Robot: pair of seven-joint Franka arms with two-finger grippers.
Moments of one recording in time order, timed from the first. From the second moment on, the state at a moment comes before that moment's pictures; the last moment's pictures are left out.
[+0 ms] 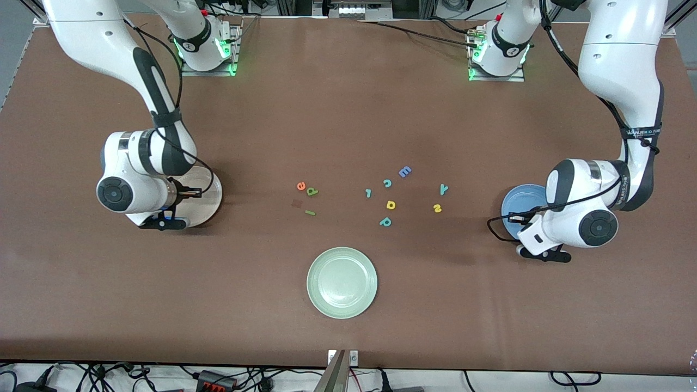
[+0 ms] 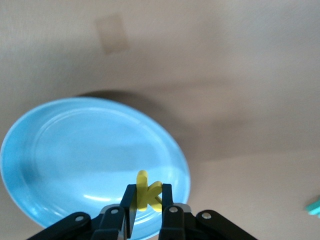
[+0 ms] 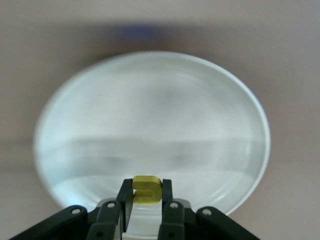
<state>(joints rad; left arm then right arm) -0.06 0.65 0.02 -1.61 0.03 1.93 0.04 0.24 0.54 -0.18 -1.87 0.06 2.06 0.04</state>
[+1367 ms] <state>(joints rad) -0.20 0.66 -0.19 -1.70 0.03 2.17 -0.40 0.38 0.72 0.09 -1.45 0.05 2.05 -0.49</state>
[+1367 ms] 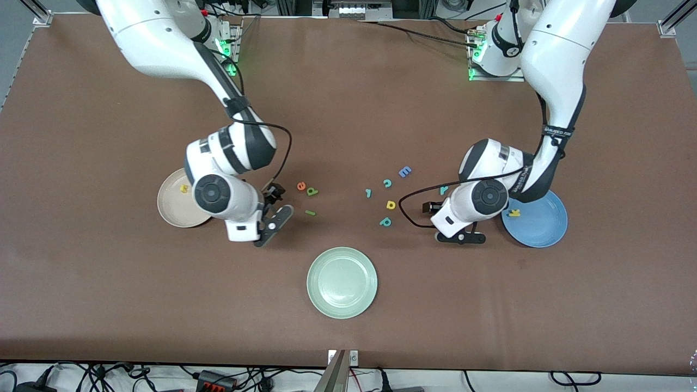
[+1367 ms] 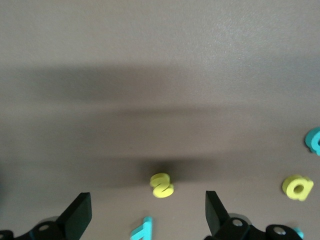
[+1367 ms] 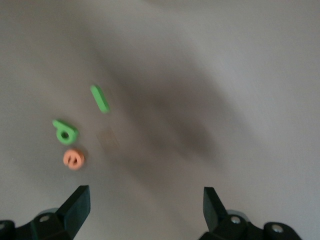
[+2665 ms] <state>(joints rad) -0.20 0.65 -0.19 -1.82 0.03 2.30 -0.46 0.53 0.86 0.09 -1.42 -0.09 2.25 -0.54</state>
